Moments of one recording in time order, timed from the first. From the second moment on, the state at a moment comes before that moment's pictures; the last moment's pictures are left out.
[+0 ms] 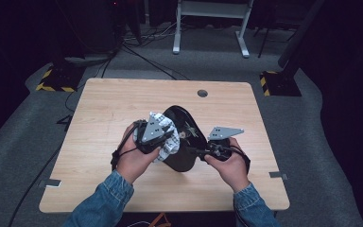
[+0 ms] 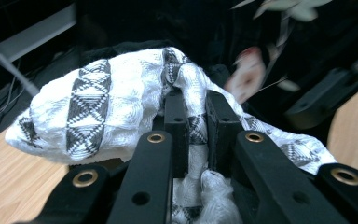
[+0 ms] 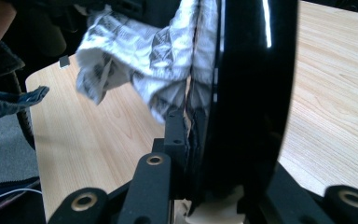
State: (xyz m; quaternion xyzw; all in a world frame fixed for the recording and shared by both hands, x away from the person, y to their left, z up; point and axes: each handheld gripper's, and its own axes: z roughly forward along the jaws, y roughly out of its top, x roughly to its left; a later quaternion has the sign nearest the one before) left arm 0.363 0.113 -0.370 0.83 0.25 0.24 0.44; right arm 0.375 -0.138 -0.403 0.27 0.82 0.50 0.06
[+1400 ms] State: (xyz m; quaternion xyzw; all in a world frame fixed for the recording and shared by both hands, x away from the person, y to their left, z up) left arm 0.397 0.168 -0.396 0.80 0.33 0.24 0.43; right arm 0.375 -0.138 -0.403 0.28 0.82 0.50 0.06
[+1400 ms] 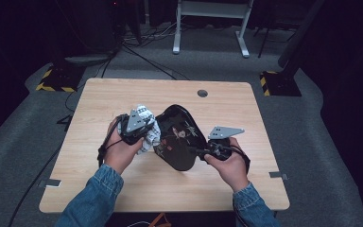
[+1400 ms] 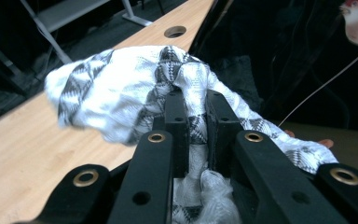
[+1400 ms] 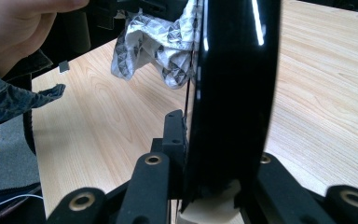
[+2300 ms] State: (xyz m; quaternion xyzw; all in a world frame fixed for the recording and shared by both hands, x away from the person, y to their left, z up) left arm 0.359 0.105 -0.392 0.84 0.23 0.24 0.44; right arm 0.375 -0.140 -0.403 0.29 0.82 0.50 0.06
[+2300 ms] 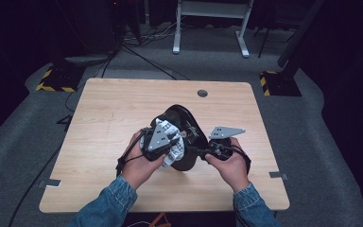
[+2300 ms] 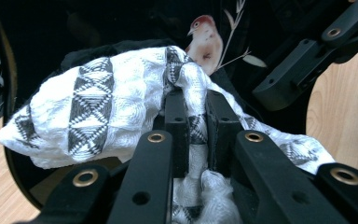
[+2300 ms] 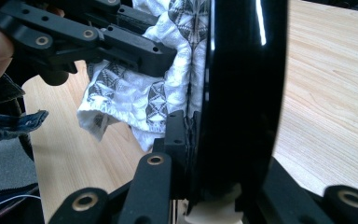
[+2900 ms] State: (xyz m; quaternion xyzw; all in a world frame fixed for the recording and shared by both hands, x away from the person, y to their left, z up) left arm 0.387 0.146 -0.402 0.82 0.30 0.25 0.42; right arm 0.374 -0.141 -0.402 0.29 0.81 0.50 0.06
